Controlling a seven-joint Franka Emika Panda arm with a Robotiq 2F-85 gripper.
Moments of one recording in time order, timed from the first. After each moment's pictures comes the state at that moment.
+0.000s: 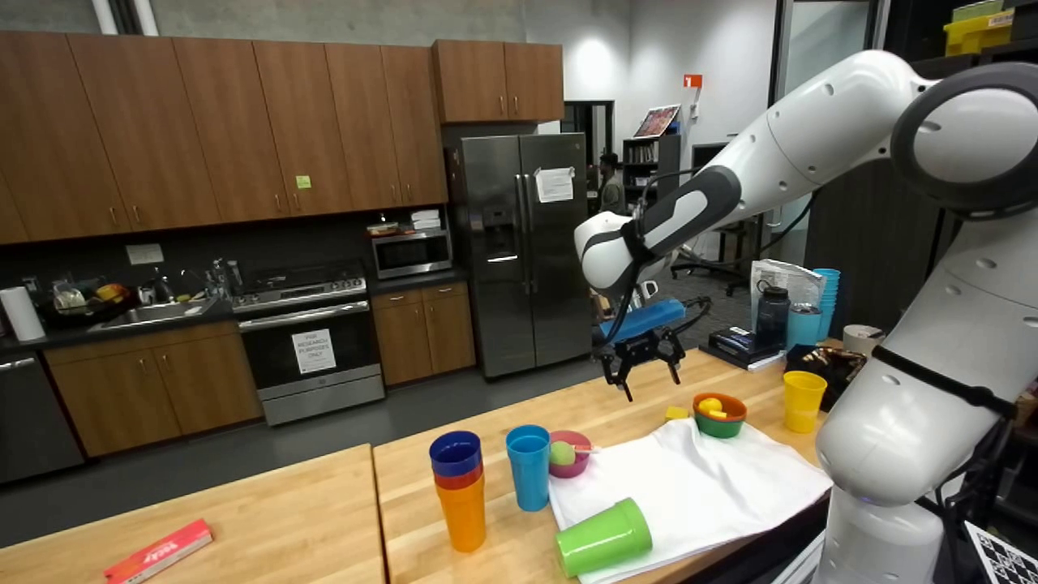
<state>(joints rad) -0.01 -0.30 0.14 -2.46 -0.06 1.83 0.70</state>
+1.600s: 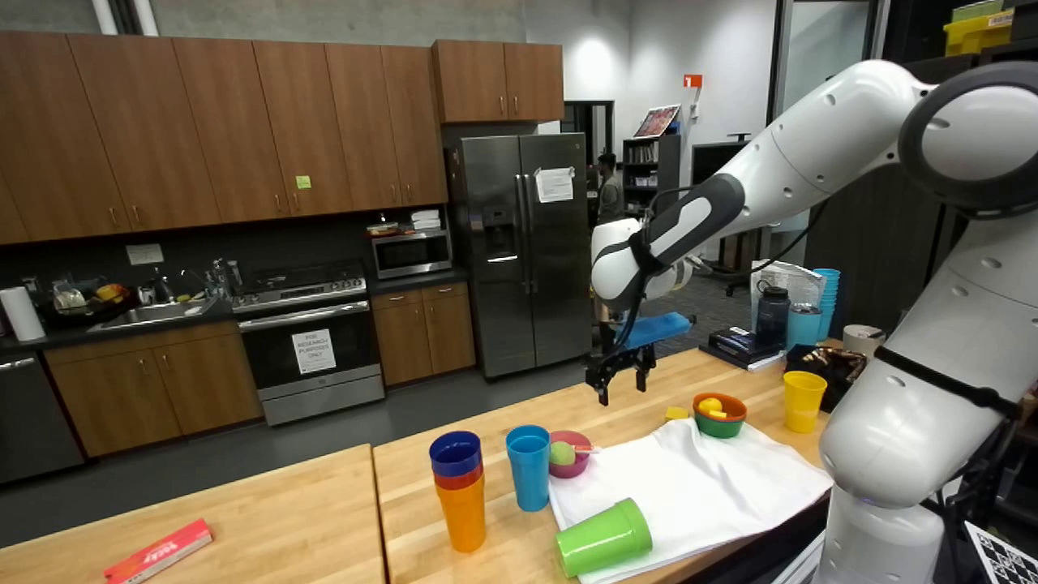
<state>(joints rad) 0.03 -0.32 0.09 -2.57 0.08 2.19 0.18</state>
